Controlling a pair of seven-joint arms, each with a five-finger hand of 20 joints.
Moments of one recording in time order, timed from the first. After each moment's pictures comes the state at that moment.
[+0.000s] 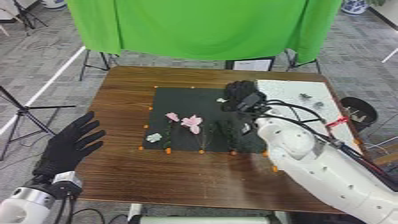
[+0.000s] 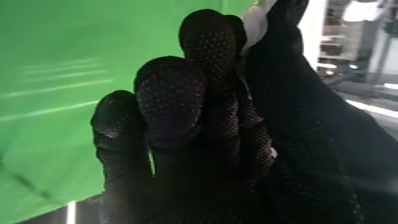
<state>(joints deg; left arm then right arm) 134.6 -52.6 -107.4 -120.3 35.8 -1.0 5.8 -61.6 -48.3 37.5 -95.6 -130.9 10.9 11.3</state>
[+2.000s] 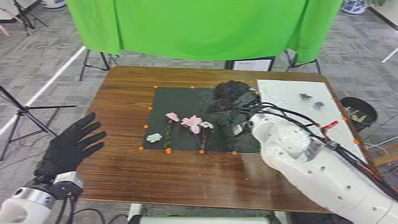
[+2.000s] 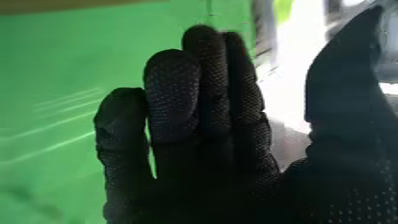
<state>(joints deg) 134.3 -52.6 -107.2 -119.9 35.8 -1.2 5.2 -64.2 -50.5 42.8 -98.5 -123.1 6.3 14.4</state>
